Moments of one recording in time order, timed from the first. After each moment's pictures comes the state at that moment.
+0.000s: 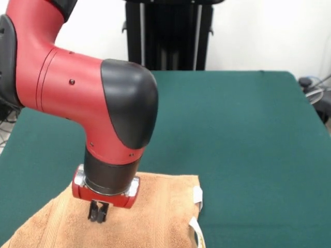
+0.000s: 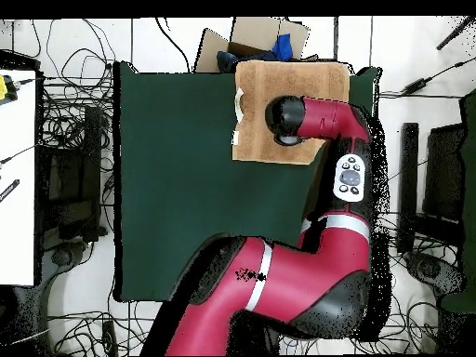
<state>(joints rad) -0.31 -0.09 -0.02 0.76 -0.24 0.81 1.66</state>
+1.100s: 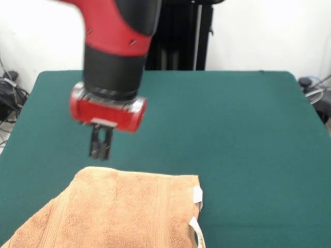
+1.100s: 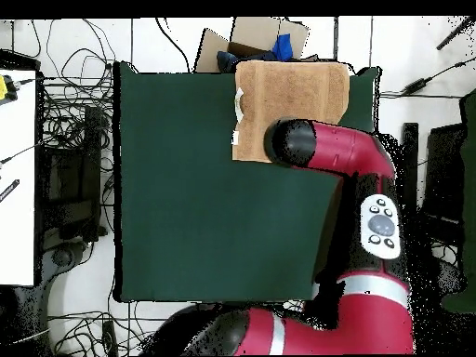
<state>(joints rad) -0.32 -0.50 -0.02 1.29 -0.19 0.54 1.66</state>
